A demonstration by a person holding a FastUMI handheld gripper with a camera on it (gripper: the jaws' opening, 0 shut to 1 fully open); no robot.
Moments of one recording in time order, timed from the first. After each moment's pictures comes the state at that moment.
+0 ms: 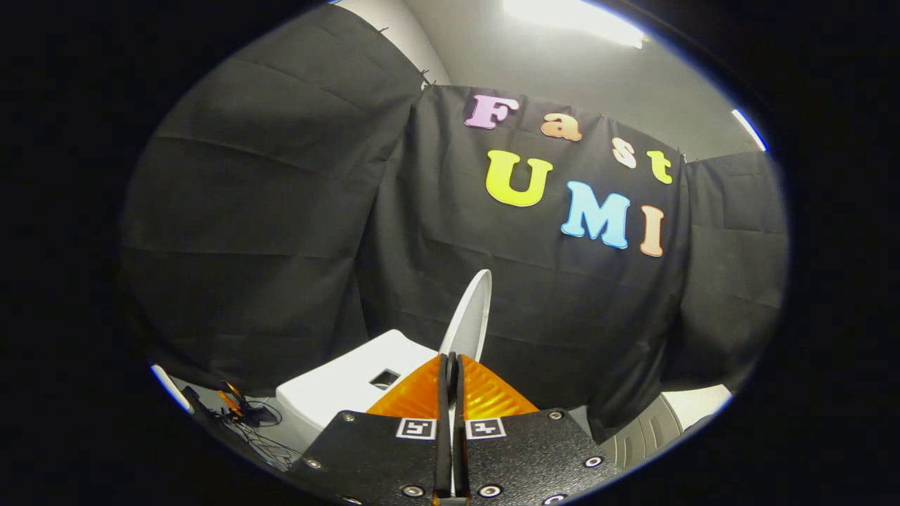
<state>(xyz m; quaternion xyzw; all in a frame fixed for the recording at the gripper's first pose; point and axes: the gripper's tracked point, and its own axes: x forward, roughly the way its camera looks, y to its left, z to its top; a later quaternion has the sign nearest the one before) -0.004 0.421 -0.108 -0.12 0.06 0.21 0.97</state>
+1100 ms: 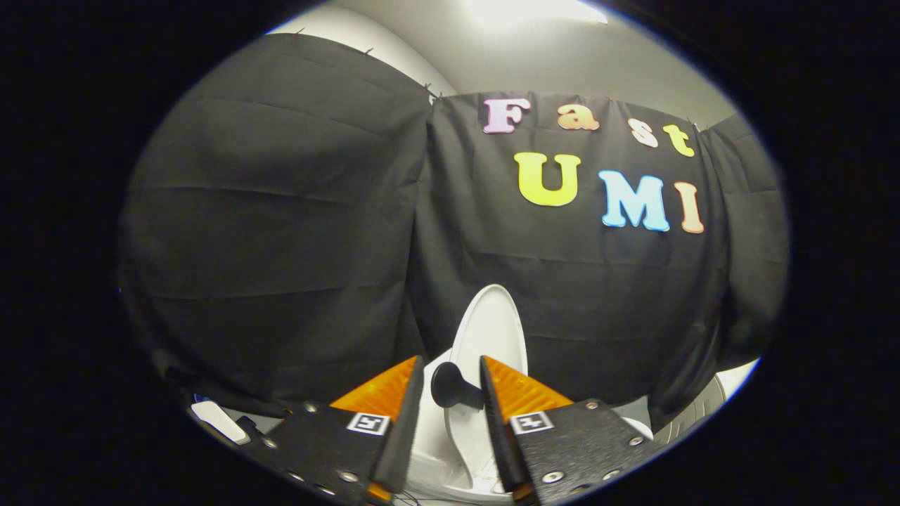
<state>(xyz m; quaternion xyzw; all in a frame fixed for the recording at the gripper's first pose) -0.037 0.453 -0.057 -0.05 0.04 0.30 0.95</state>
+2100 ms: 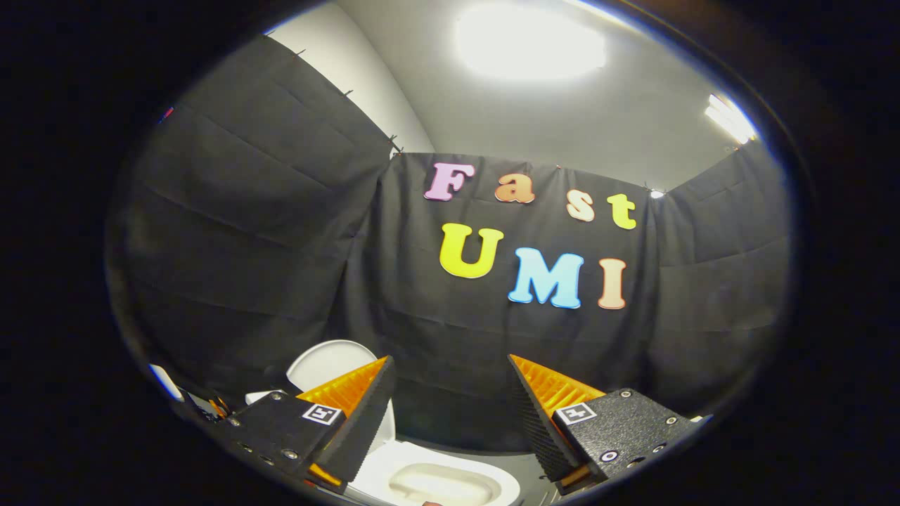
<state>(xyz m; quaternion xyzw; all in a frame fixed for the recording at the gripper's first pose) 0.003 0.156 0.042 -0.09 -0.06 0.19 0.98</state>
